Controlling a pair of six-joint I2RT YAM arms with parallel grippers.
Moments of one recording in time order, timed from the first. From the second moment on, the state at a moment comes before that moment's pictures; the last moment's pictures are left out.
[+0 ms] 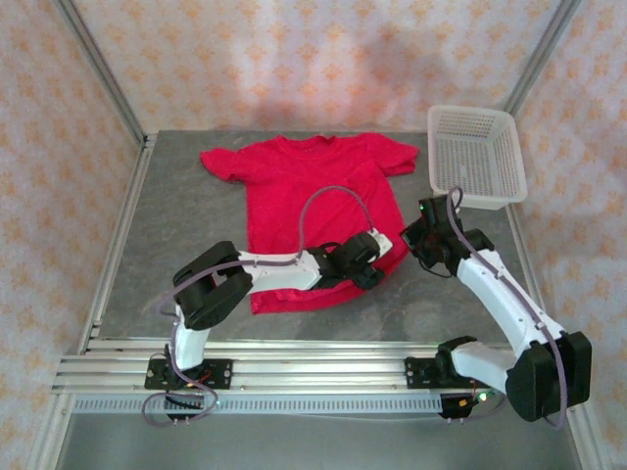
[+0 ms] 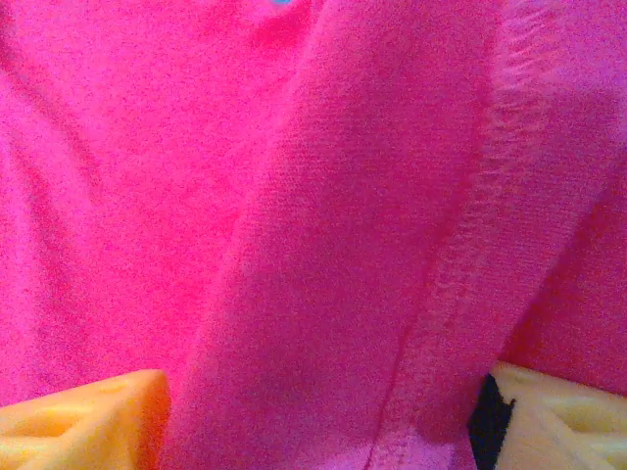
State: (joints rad) left arm -0.99 1.98 1.27 -0.11 -0.21 -0.05; right arm 0.28 1.11 0.86 -0.71 0.01 1.12
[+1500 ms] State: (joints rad) left arm -0.78 1.67 1.09 -0.38 -0.37 -0.20; right arm 0.14 1.06 0.92 -0.78 -0.07 0.98
